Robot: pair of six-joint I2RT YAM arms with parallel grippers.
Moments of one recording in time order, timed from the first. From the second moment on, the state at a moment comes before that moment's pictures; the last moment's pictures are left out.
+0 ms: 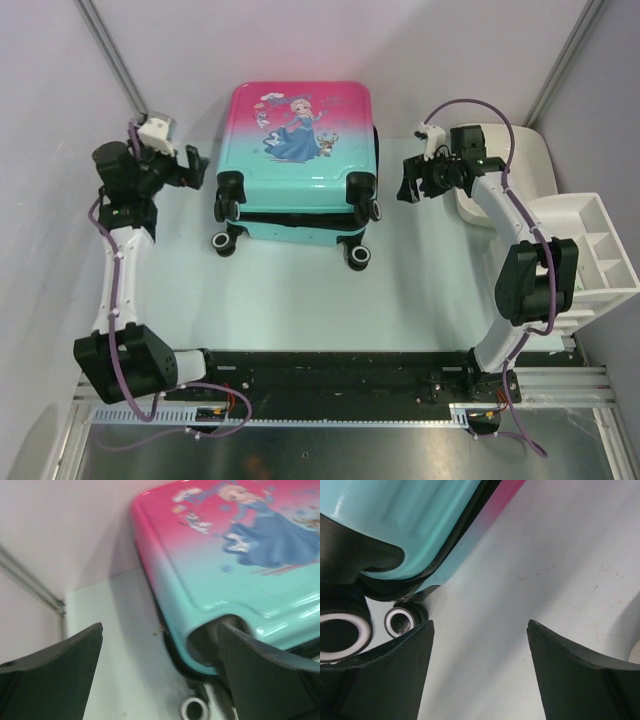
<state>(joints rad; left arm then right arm) 0.28 1.30 1.22 -0.06 0.57 0.22 0.13 1.75 1.53 -0.59 -0.49 -0.20</state>
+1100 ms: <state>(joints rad) 0.21 1.26 1.00 -0.39 0.30 0.08 0.33 2.00 1.49 -0.32 -0.31 0.02</state>
